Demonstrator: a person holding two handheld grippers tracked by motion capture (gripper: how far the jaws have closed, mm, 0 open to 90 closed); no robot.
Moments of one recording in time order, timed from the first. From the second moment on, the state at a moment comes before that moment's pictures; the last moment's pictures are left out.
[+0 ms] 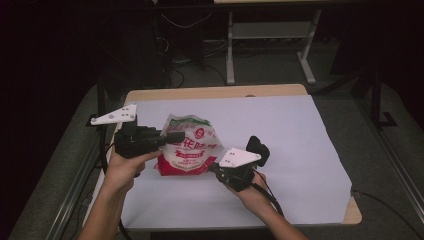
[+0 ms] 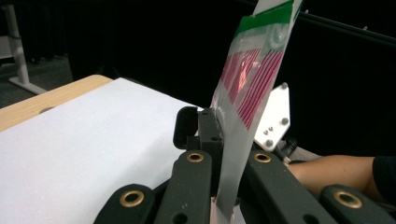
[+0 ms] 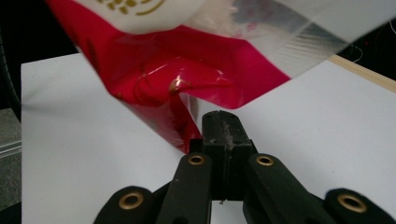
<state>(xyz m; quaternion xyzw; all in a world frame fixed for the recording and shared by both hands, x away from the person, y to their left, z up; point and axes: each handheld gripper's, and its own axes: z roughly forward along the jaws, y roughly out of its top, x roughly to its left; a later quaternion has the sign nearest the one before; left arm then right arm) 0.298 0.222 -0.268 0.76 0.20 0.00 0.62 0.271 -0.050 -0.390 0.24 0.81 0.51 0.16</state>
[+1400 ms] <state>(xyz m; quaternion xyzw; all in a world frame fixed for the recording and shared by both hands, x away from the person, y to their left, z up) 0.309 0.172 -0.268 0.79 0.23 -0.02 0.57 0.248 -0.022 -0.416 0.19 0.82 0.51 0.16</state>
